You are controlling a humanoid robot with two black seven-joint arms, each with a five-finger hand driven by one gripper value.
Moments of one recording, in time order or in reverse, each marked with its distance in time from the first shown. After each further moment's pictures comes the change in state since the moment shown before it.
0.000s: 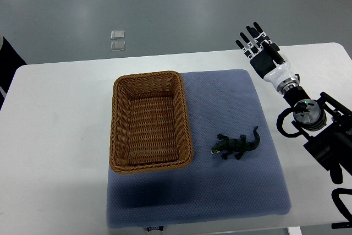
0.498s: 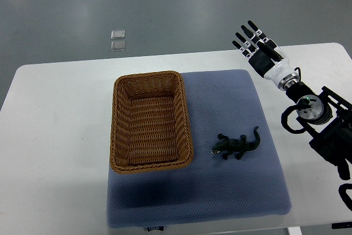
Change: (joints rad) left arm 0.000 0.000 0.000 0.001 0.000 0.001 0.000; right arm 0.046 -0.062 -0.086 0.012 -0.121 0.005 -0.036
